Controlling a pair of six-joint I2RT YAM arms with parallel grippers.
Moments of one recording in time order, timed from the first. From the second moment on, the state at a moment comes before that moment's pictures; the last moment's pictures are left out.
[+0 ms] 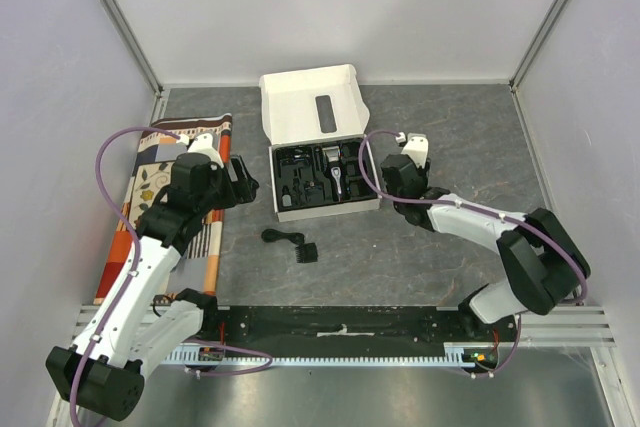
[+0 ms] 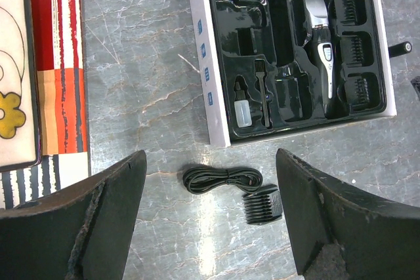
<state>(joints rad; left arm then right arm) -0.29 0.86 0.84 -0.57 -0.04 -0.43 0.61 1.47 0.75 0.03 0.67 0.44</state>
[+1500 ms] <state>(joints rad) -0.28 0.88 0.84 -0.57 -0.02 -0.43 0.49 1.66 0.95 0.11 0.38 0.23</state>
